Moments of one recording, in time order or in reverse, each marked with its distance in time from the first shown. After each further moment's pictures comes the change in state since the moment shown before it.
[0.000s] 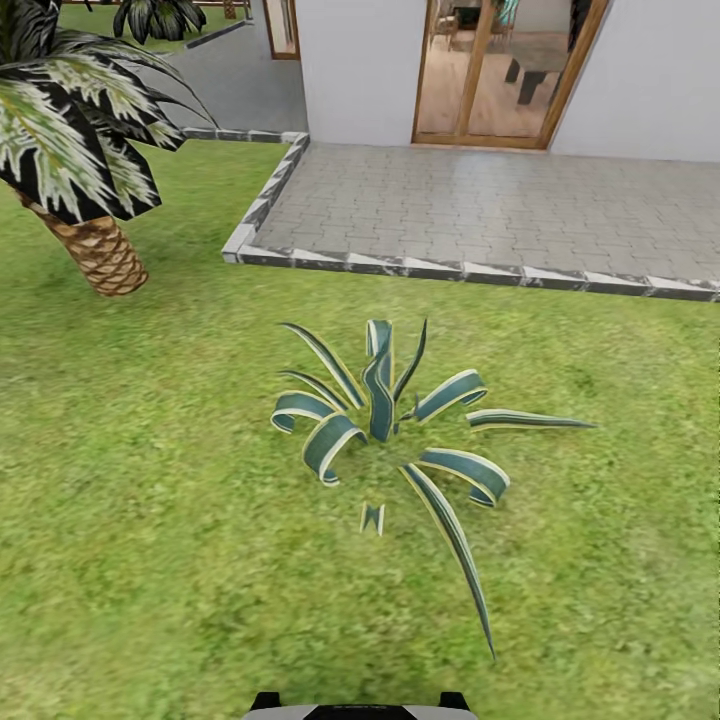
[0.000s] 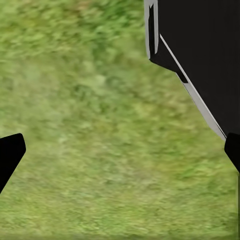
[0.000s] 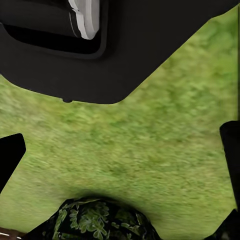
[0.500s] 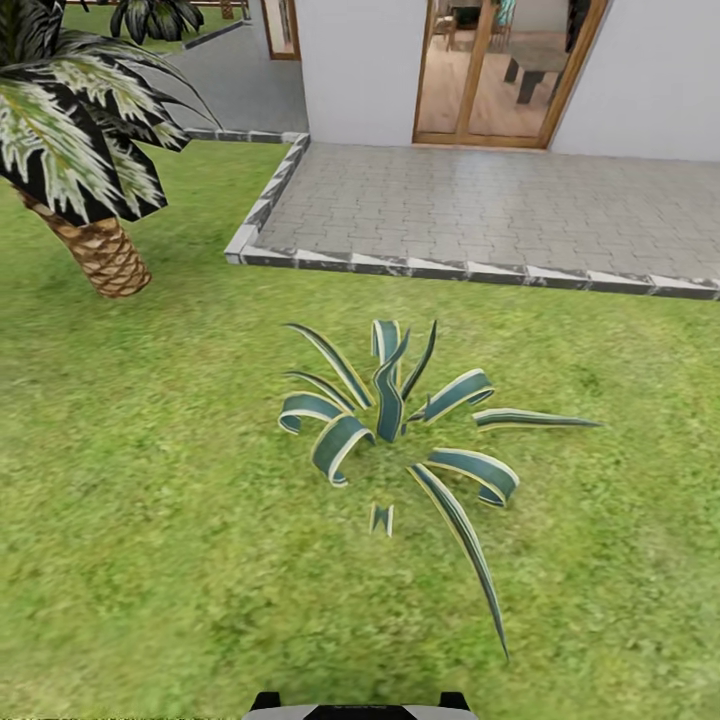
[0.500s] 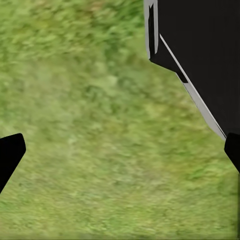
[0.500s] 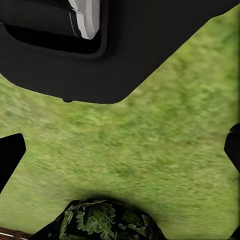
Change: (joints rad) left arm 0.000 0.000 0.000 0.000 -0.001 0.000 0.000; right arm 0.000 0.000 0.000 0.000 0.000 0.000 0.000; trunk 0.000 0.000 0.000
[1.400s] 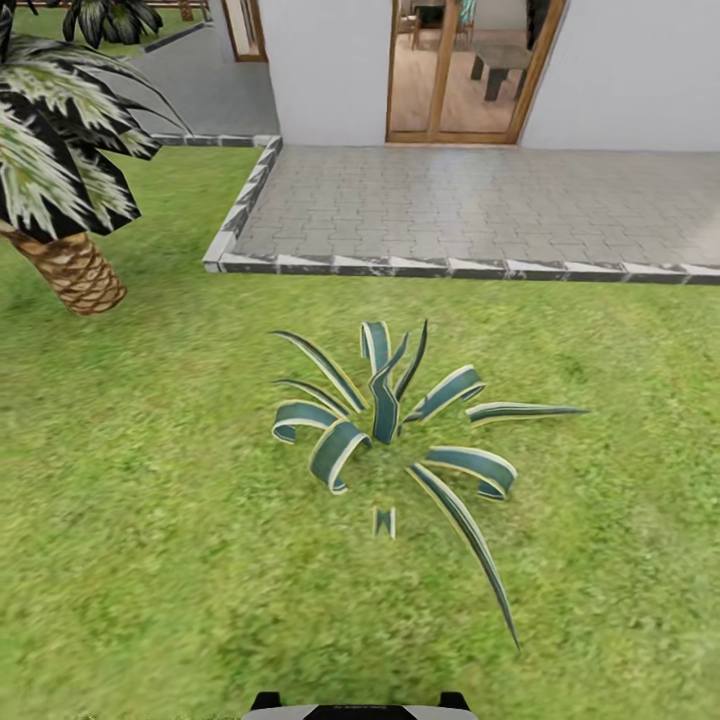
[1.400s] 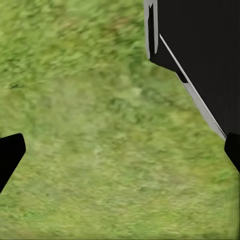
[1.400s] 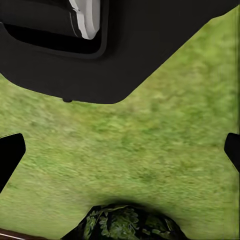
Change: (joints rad) left arm 0.000 0.000 0.000 0.000 0.000 0.000 0.000; right arm 0.000 0.000 0.003 0.000 0.002 0.000 0.000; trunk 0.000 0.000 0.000
